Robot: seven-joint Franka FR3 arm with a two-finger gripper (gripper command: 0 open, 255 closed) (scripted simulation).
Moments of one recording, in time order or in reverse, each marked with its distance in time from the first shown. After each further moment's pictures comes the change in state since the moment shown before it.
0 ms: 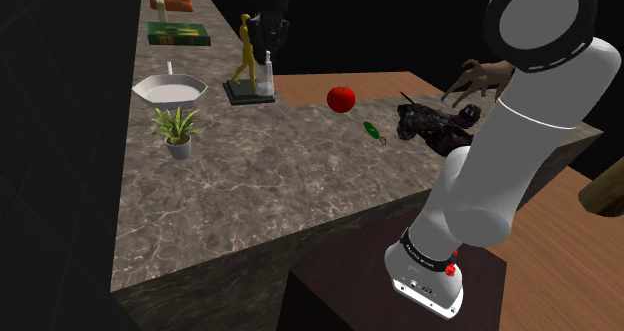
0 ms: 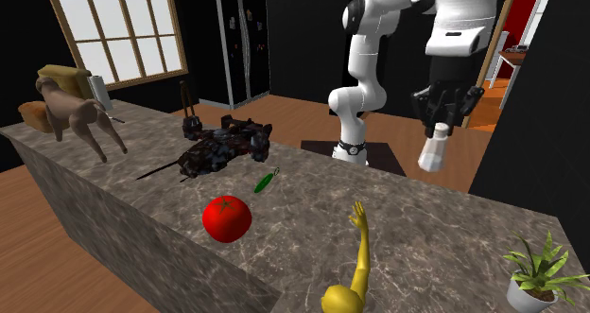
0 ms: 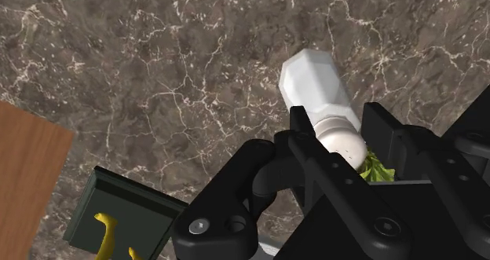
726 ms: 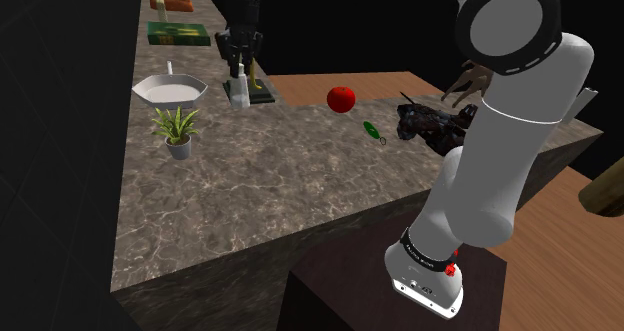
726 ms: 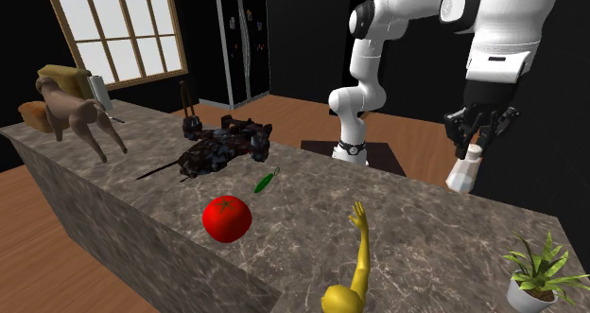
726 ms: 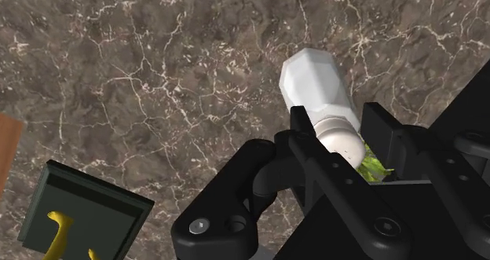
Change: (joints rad) arm 0.045 0.115 0.040 0.060 0.019 0.062 0.080
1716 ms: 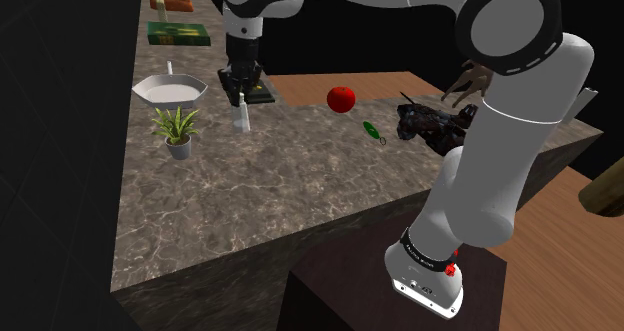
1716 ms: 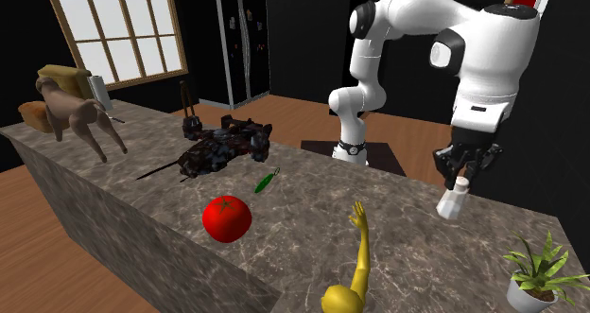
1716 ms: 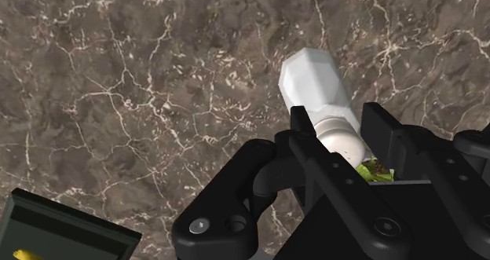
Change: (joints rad) arm 0.004 -0.001 0.003 -0.206 0.005 0.205 -0.018
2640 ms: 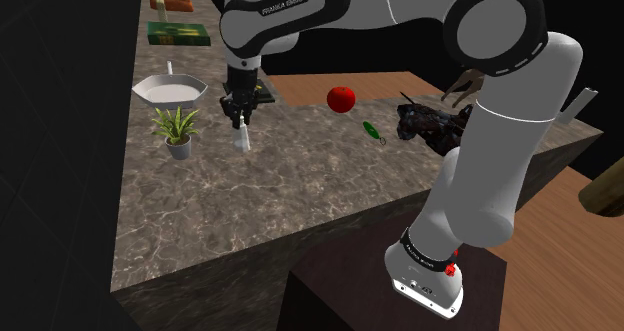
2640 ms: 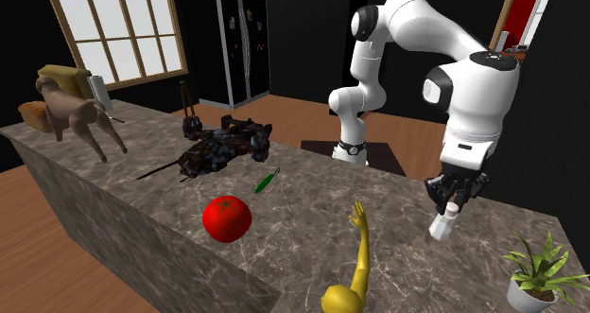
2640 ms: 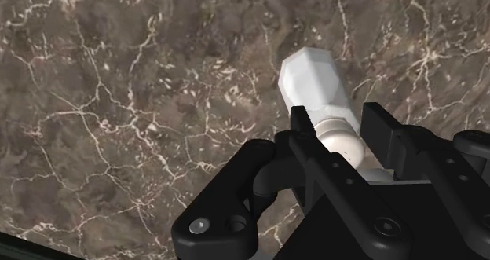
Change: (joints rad) arm 0.000 0.047 0.003 -0.126 0.016 0.171 -0.022
